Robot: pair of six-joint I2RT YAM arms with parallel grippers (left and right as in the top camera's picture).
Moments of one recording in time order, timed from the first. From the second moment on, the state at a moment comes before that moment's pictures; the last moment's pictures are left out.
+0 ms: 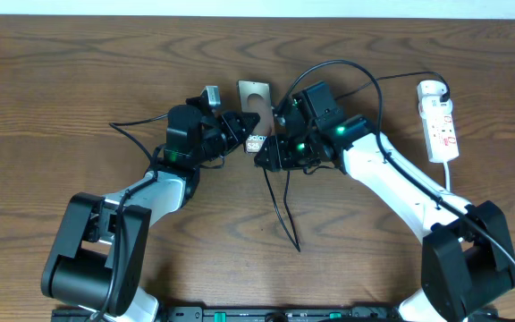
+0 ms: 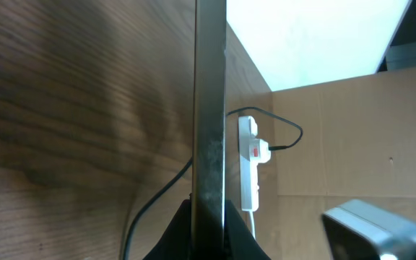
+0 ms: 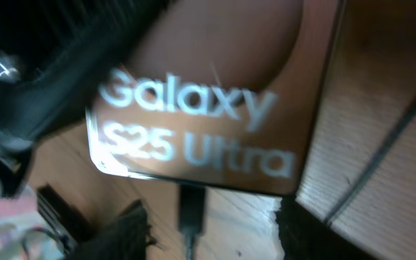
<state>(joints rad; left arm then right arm) -0.27 1.73 0.71 0.64 0.60 -1.06 0.51 1.74 1.24 -0.62 -0.50 0.42</state>
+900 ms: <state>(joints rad) -0.22 1.91 0.94 0.36 0.71 -1.00 0.35 1.24 1.24 -0.94 -0.25 0.27</state>
